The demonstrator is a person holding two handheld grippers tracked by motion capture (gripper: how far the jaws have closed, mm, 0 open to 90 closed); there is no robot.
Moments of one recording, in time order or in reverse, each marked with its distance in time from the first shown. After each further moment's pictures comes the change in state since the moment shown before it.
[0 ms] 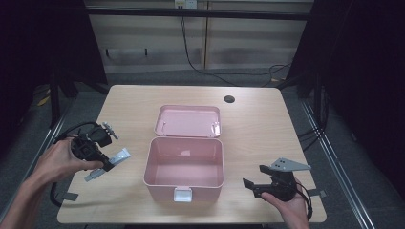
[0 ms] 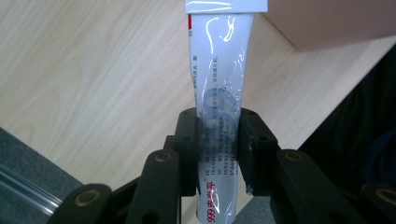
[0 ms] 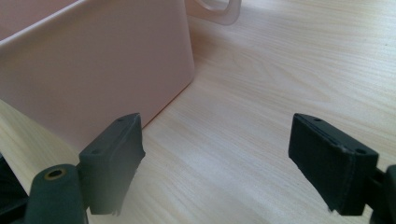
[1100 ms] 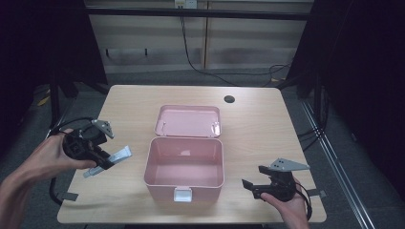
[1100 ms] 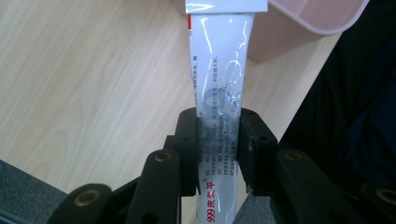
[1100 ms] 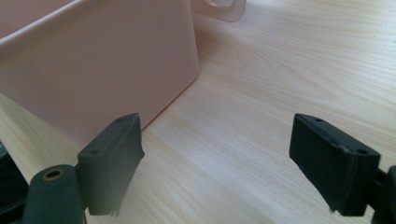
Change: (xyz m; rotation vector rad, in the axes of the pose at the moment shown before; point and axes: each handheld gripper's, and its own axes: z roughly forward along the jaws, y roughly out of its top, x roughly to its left) left arm -0.013 -0.002 -0.035 -0.107 -0.039 0.142; right arm 0.001 0.000 0.001 0.014 0.013 -0.003
